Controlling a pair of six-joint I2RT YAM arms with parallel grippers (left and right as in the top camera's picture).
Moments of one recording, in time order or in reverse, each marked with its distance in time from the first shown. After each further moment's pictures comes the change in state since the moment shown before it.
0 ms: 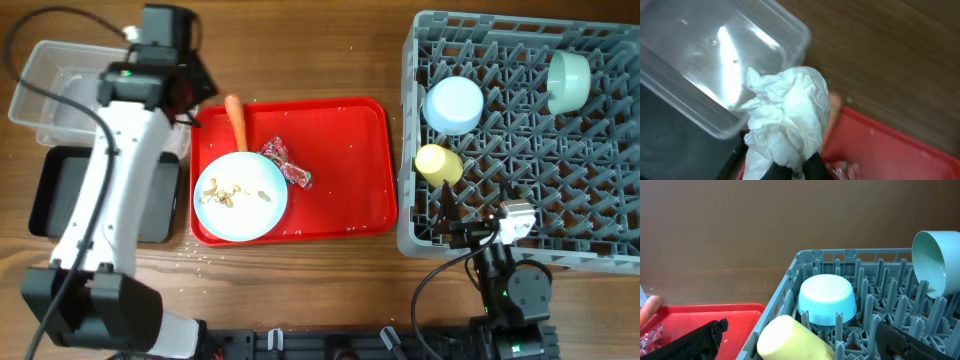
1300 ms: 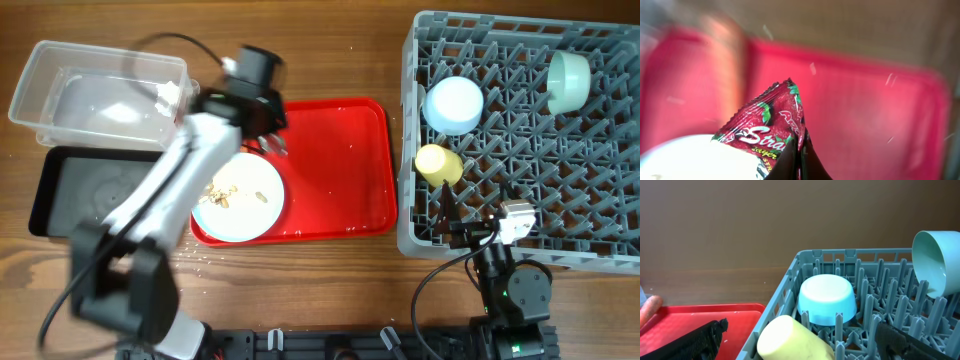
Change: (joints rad) left arm -0.232 0.056 -0.216 0.226 0.148 -0.003; right arm 0.000 0.000 0.000 0.000 0.000 0.000
